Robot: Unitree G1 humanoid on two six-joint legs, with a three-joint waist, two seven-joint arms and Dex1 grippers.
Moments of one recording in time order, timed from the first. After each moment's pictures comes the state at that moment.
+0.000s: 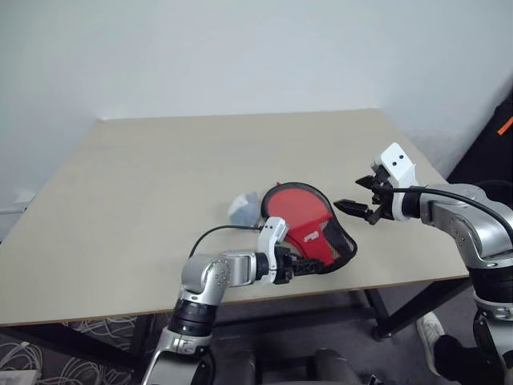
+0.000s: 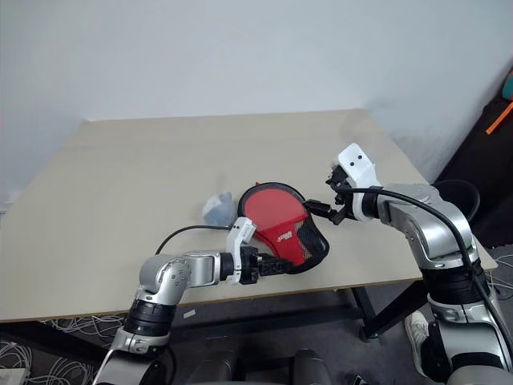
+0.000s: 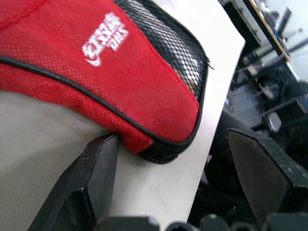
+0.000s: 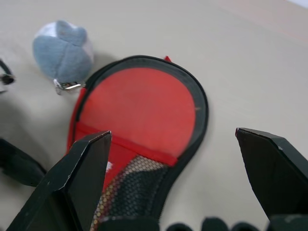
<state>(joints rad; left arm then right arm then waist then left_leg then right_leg) -0.38 0.03 -0.08 -0.05 -0.56 1.25 -0.43 -0.58 -0.70 0.08 -0.21 0.37 0.97 0.71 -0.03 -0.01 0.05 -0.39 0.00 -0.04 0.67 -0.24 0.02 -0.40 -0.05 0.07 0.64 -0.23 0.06</state>
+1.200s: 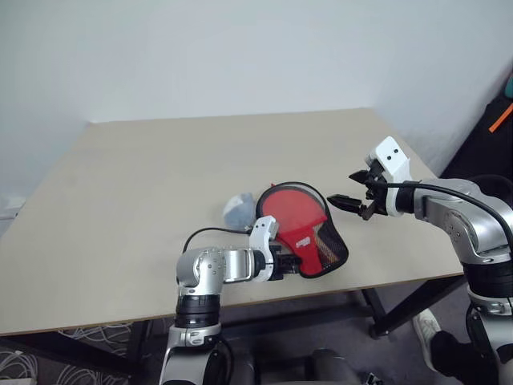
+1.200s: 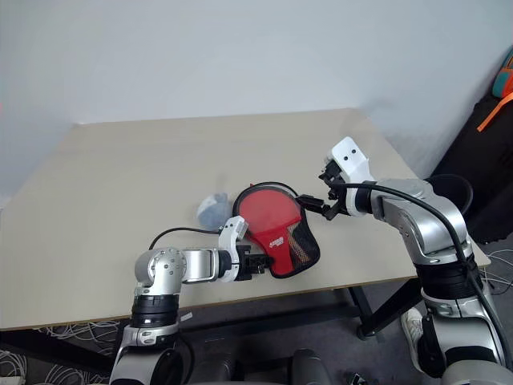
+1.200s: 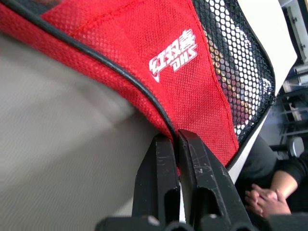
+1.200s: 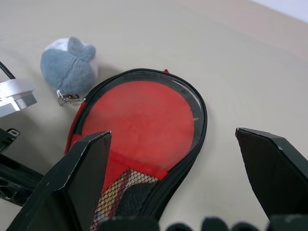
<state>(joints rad) -0.40 -0.01 0.09 -0.10 -0.59 1.52 -0.21 -0.62 -0.66 0.09 -0.21 0.38 0.98 0.69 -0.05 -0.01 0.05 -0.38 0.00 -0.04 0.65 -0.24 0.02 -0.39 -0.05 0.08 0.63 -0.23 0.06</state>
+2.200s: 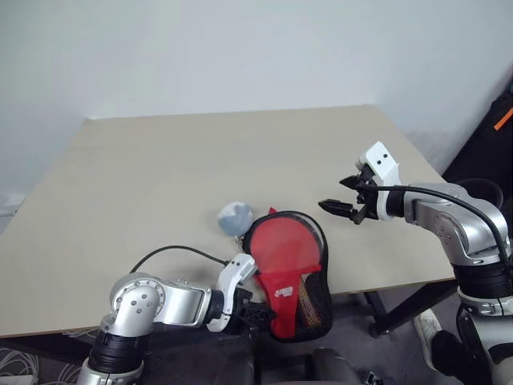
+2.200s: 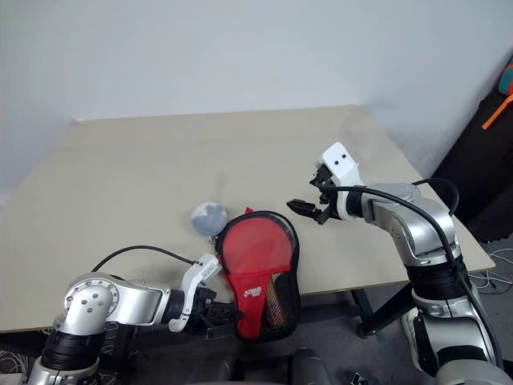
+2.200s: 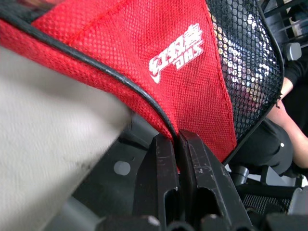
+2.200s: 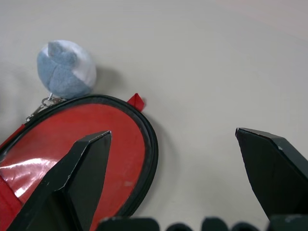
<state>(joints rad) -0.16 0.48 -0.02 -0.39 -1.32 1.60 -0.01 -0.62 -0.62 0.11 -0.21 0.39 1.00 0.69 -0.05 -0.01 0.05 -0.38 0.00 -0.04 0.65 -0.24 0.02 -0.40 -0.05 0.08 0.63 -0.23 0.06</state>
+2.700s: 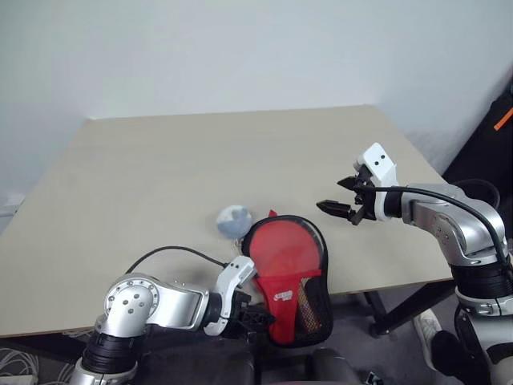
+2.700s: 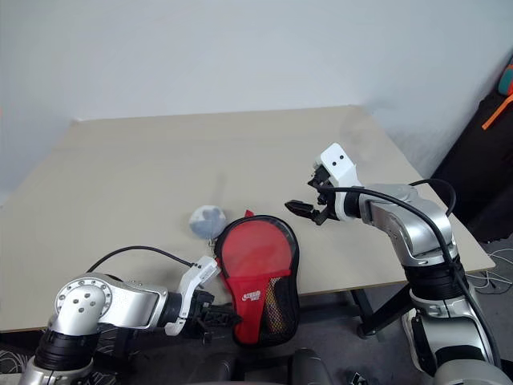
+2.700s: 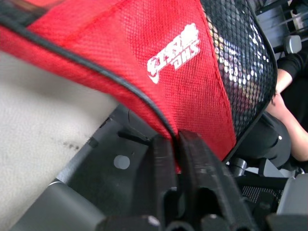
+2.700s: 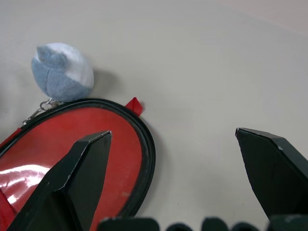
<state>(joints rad) -0.16 0.52 -0.04 -0.39 -1.44 1.59 0.07 -0.62 -0.61 0.11 -0.21 0.39 1.00 0.69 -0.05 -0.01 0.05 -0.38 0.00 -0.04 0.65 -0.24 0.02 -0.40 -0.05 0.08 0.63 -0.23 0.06</state>
